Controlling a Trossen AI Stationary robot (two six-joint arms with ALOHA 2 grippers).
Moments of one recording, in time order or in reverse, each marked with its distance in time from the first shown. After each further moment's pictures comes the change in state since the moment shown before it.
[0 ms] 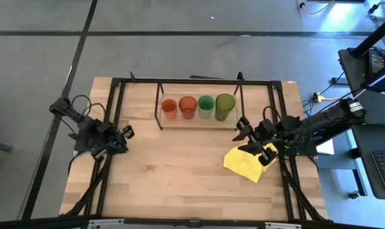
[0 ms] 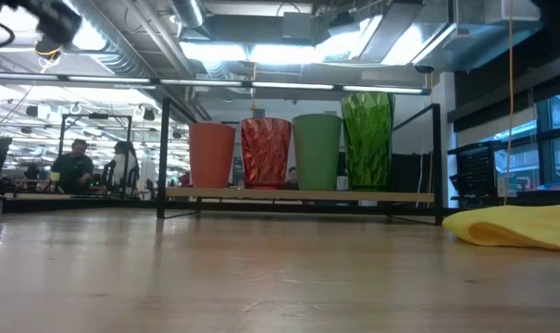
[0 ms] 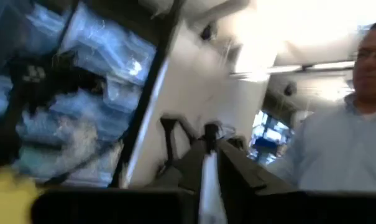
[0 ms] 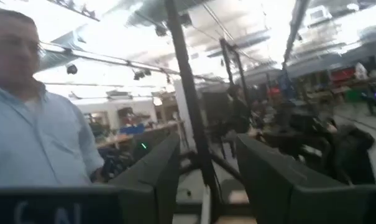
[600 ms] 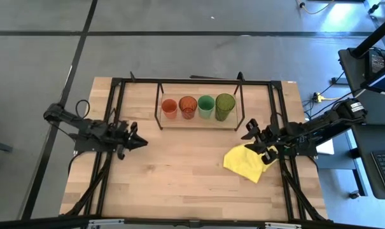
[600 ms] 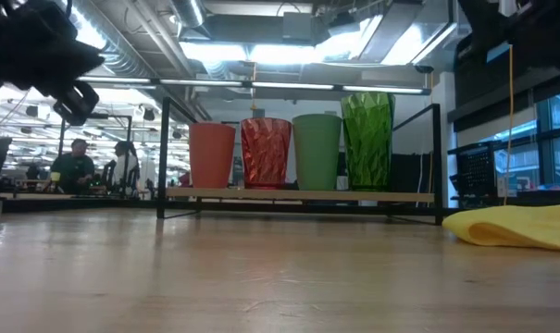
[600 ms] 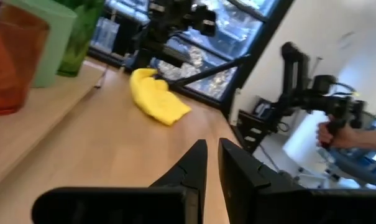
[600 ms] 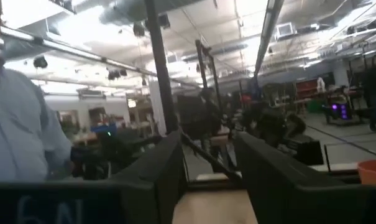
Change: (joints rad) left arm 0.163 -0.005 0.000 -0.500 -0.207 -0.167; right arm 0.001 -0.051 -0.461 0.419 0.132 -0.070
